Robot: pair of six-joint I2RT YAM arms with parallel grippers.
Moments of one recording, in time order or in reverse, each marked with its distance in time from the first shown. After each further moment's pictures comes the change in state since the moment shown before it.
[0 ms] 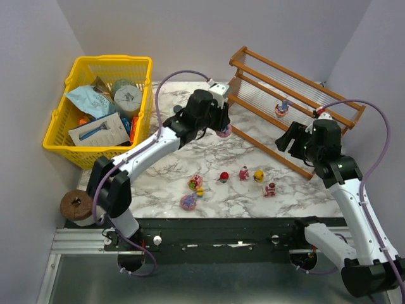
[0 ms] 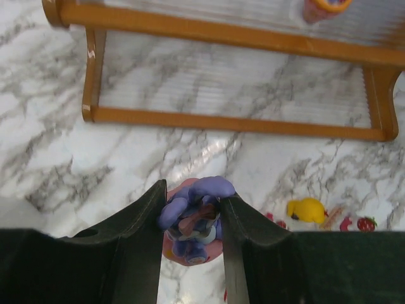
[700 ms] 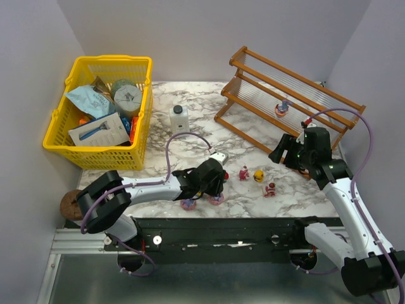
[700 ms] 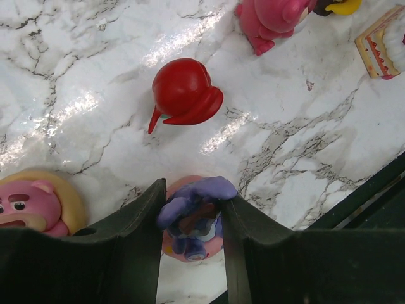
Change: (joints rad) left arm -0.334 -0.112 -0.594 0.109 -0.183 -0.343; right arm 0.000 0.004 -0.128 -0.003 -0.106 -0.027
